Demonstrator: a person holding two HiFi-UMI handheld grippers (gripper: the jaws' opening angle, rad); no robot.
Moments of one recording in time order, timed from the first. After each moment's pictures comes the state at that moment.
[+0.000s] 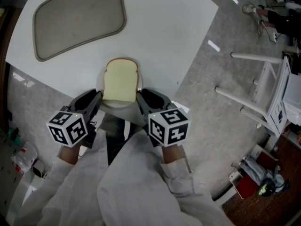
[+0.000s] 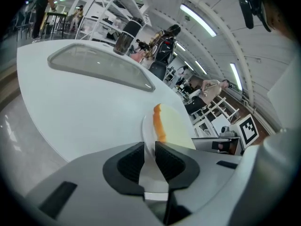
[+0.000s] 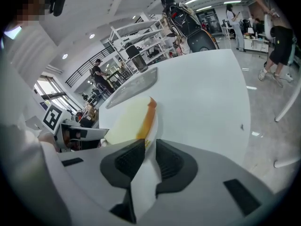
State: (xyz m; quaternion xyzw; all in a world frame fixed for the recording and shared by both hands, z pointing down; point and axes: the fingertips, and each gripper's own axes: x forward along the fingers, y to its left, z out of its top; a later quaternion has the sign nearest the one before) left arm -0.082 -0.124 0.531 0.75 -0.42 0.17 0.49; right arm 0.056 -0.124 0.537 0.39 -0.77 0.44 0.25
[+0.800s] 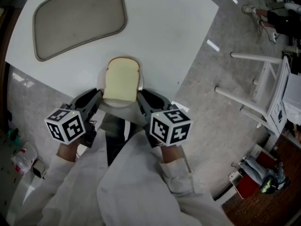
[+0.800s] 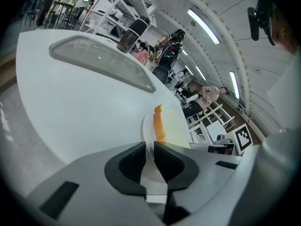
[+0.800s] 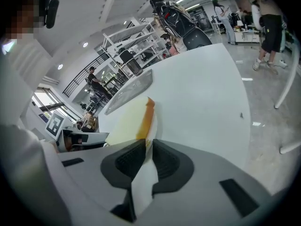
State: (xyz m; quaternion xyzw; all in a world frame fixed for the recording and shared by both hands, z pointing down) left arm -0.081 -0.126 0.530 0.74 -0.40 0.14 0.52; right arm 0.056 -0.122 0.537 0.41 -0.75 0.48 0.21
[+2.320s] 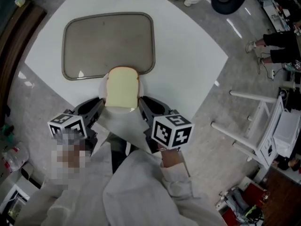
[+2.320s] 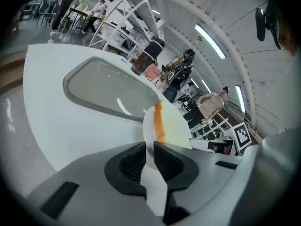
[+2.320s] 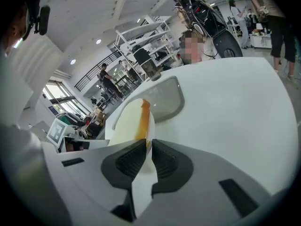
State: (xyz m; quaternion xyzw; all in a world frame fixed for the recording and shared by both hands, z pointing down) left arm -0.162 -0.196 0.502 0.72 -0.46 0.08 0.51; right arm -0.028 -0.226 0.499 0.35 -0.80 0.44 0.21
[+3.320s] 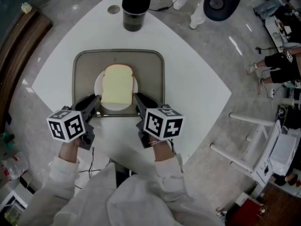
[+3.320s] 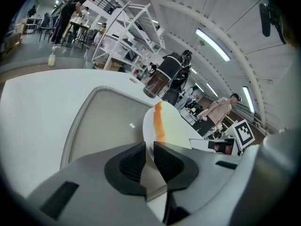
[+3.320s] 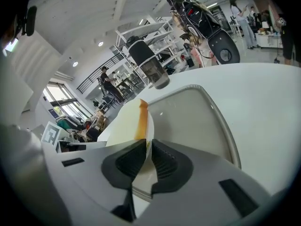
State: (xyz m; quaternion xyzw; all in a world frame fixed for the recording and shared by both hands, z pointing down) left arm -0.258 -0.330 0.499 0.72 -0.52 0.07 0.46; right arm -0.125 -0.370 0.508 0.34 -0.81 0.44 0.19
